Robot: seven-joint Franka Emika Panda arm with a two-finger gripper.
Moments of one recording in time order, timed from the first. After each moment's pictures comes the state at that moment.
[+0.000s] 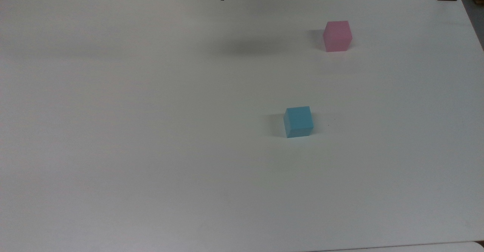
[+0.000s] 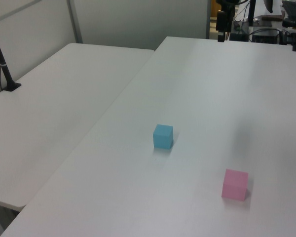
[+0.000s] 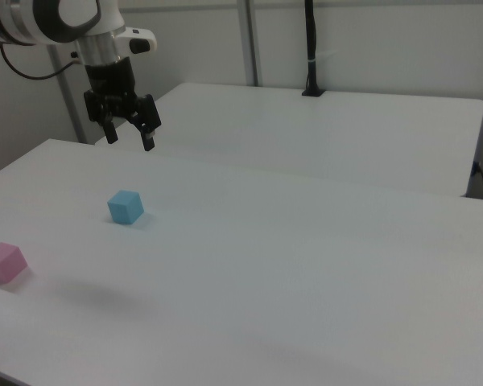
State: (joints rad) arm -0.04 0.01 0.08 -1.59 -0.02 1.60 0.05
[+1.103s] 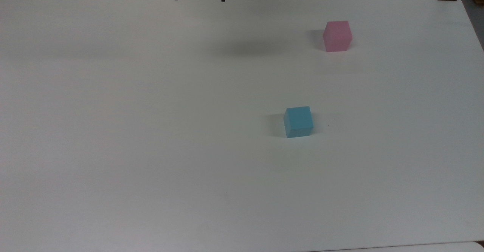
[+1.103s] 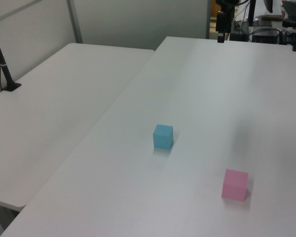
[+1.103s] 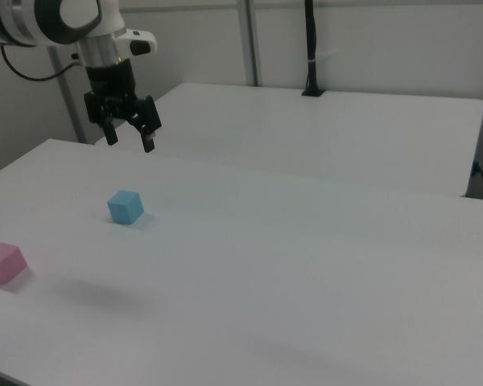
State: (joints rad) arm -0.04 0.01 0.09 -1.59 -0.02 1.60 0.05
